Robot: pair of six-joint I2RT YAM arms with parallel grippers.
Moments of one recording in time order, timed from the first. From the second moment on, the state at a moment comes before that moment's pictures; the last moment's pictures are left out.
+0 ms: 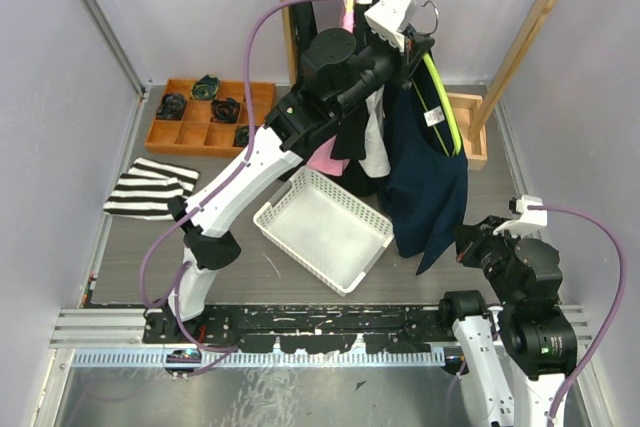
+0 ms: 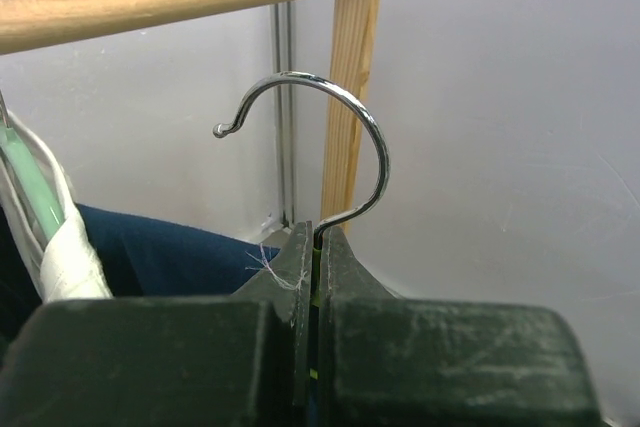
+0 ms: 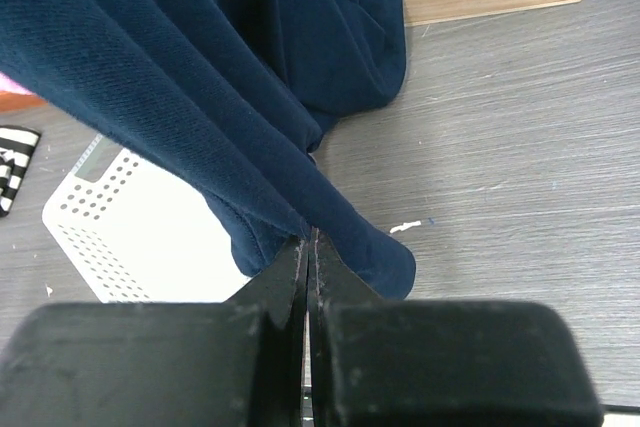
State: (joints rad) left arm -0.99 2.09 2.59 -0.24 -0.10 -0.01; right arm 0.05 0.25 0.94 -1.01 -0.07 0.37
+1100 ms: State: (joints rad) left arm -0.98 2.10 2.62 -0.21 -0.14 -0.03; right arm 0.05 0.29 1.01 -1.02 -0.14 0.32
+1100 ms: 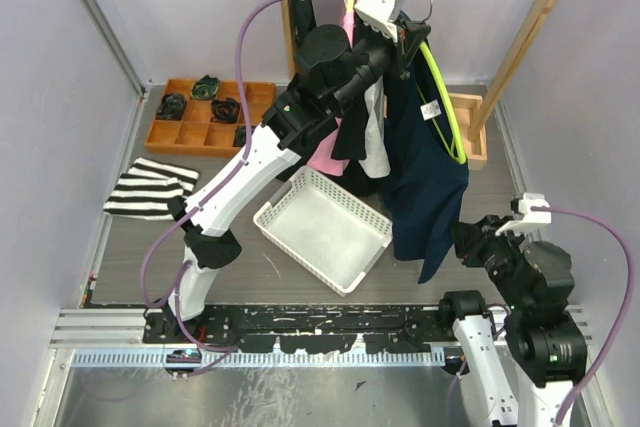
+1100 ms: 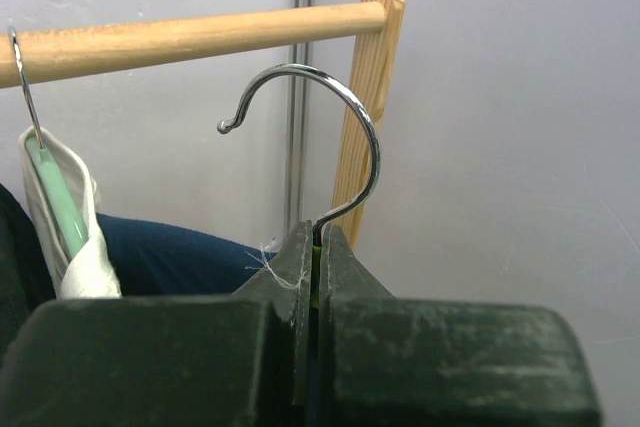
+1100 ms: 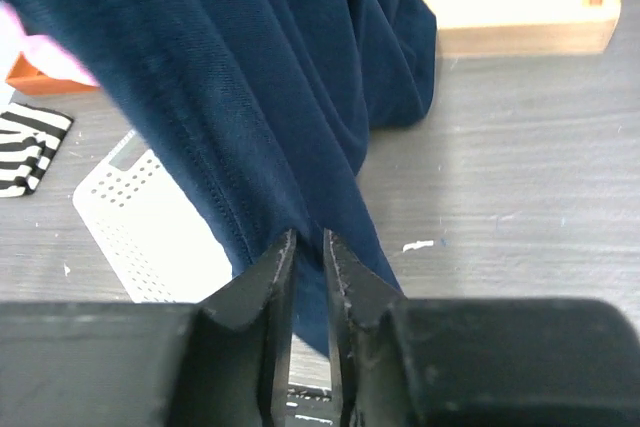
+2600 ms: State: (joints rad) left arm -0.98 2.10 2.61 -0.20 -0.14 -0.06; right arm 0.05 0.23 1.00 -0.81 -0.15 0.28
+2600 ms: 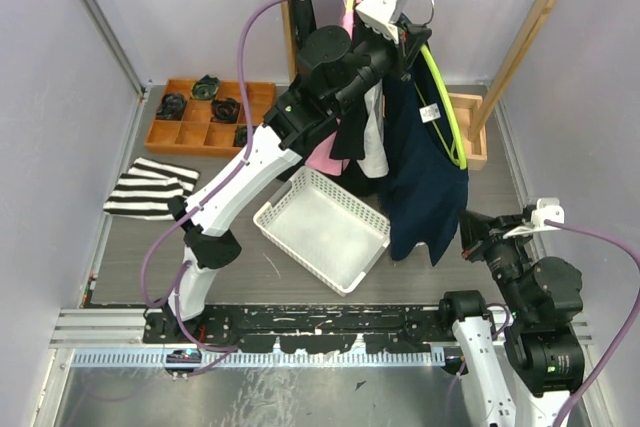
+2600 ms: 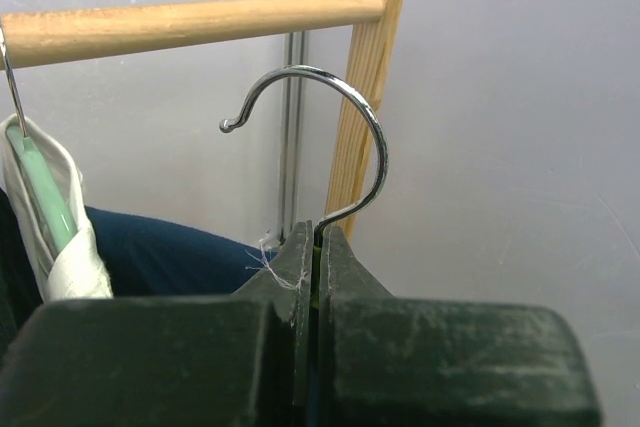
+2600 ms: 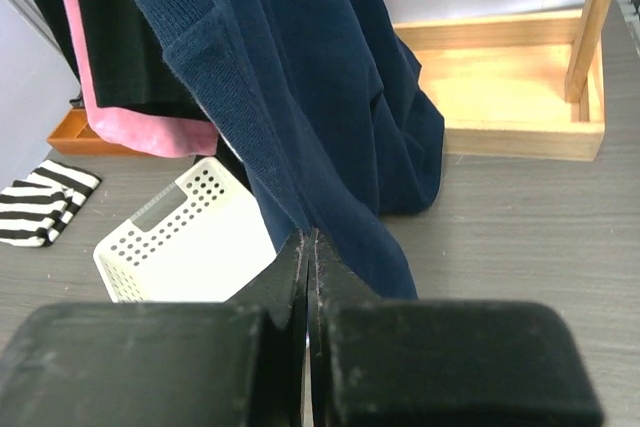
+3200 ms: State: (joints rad) left arm -0.99 2.10 2.61 -0.23 -0.13 -0.06; right arm 0.05 0.16 0.96 -0.91 -0.12 0.35
